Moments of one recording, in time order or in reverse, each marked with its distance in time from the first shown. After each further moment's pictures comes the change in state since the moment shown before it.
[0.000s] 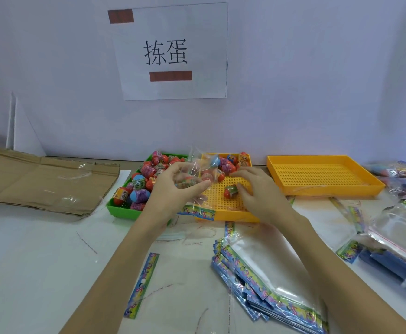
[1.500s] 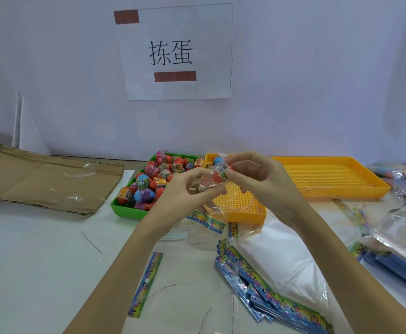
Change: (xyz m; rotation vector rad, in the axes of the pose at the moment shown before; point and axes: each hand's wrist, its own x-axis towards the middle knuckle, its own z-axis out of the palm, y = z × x) left_hand -0.008 0.008 0.001 0.079 -0.257 0.058; right_hand -0.009 -0.045 -0.041 0.843 -0.017 -0.013
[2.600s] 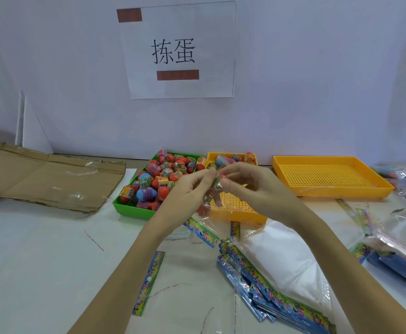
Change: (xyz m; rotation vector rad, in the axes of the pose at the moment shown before) left_hand 0.002 -0.002 0.007 0.097 0.034 0.059; right_hand -0.002 0.003 0.006 -0.234 -0.165 -0.022
